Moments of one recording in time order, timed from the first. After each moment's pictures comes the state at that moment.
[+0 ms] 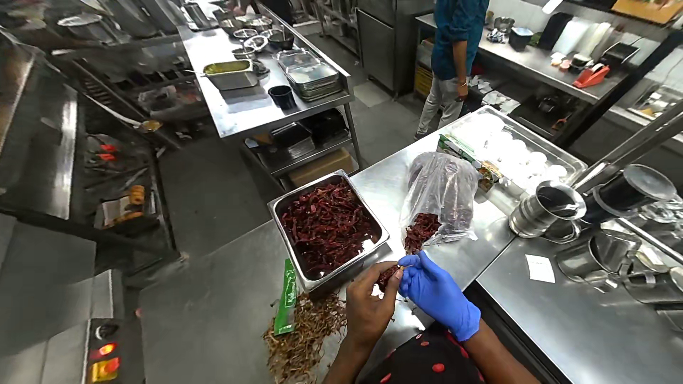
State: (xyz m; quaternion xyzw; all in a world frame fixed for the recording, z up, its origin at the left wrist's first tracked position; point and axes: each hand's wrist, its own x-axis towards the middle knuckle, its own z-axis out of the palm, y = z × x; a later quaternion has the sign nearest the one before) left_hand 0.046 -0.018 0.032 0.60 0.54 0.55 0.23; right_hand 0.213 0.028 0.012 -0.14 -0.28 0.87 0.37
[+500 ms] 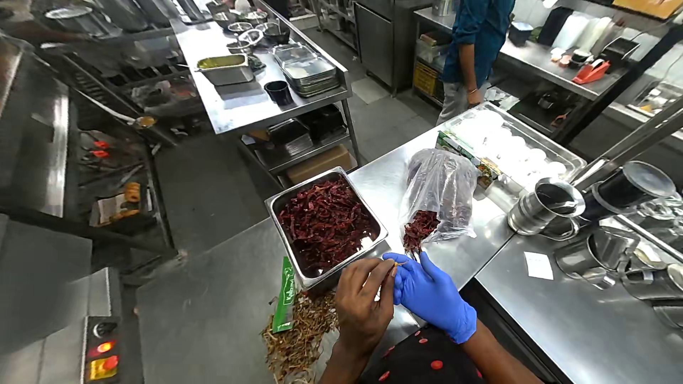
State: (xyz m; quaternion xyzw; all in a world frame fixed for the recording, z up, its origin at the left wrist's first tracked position) left_hand 0.044 -0.022 0.054 0.67 0.55 0.50 -0.02; right_hand 0.203 0.022 0.027 -0.05 -0.26 0.90 0.34
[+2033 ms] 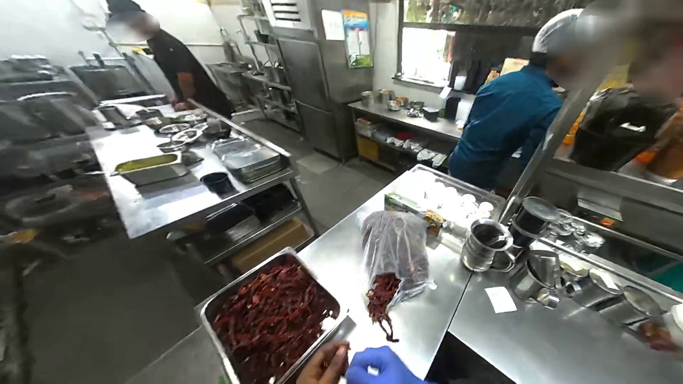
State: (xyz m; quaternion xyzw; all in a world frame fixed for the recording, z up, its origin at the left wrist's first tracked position) left_hand 0.029 -0.006 0.031 0.39 0.52 0.54 0.53; right_hand 0.188 0.011 0.033 -0.27 -0.66 0.54 0.45
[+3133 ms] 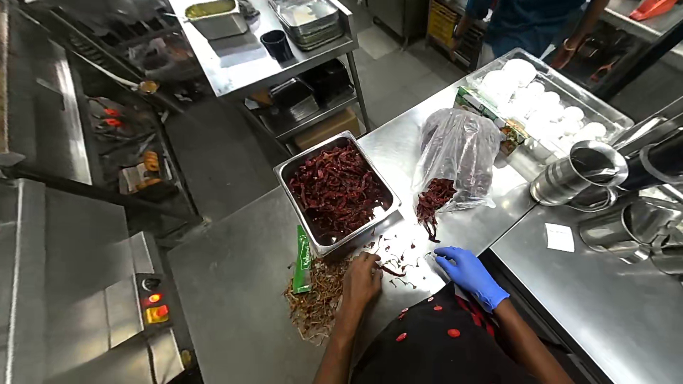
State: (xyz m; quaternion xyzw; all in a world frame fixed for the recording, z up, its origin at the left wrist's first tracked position) left_hand -0.025 -0.044 -0.084 0.66 0.71 0.09 0.24; right_hand 0.278 0.016 -0.082 -0.52 -0.76 0.36 0.11
